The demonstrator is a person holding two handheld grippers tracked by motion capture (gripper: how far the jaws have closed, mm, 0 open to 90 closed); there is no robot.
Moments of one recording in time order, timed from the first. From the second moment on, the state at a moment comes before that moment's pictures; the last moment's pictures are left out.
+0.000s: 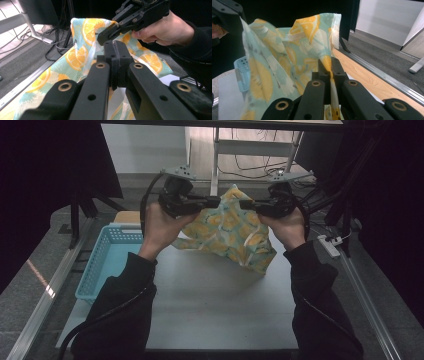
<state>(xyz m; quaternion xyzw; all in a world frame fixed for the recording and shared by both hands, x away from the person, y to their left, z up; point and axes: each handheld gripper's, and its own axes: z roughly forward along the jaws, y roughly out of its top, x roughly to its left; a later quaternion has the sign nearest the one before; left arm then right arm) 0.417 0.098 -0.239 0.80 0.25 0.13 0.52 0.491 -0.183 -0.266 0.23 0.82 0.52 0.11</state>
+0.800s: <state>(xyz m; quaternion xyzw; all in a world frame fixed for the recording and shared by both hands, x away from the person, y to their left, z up) 0.422 0.110 -0.204 0.78 0.26 0.16 0.55 0.487 -0.186 -0.234 0.23 0.80 0.55 0.13</state>
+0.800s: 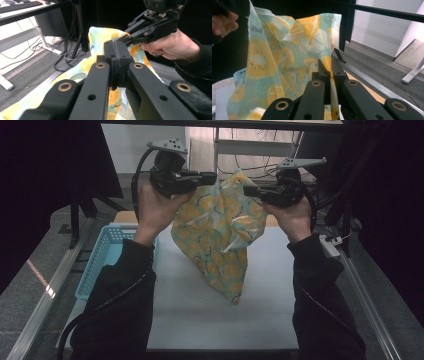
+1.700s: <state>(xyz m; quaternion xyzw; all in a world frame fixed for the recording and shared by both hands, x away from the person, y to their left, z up) 0.459 0.092 -0.247 0.81 0.29 0.15 0.49 0.510 -0.175 -0.271 0.25 0.82 0.49 0.15</state>
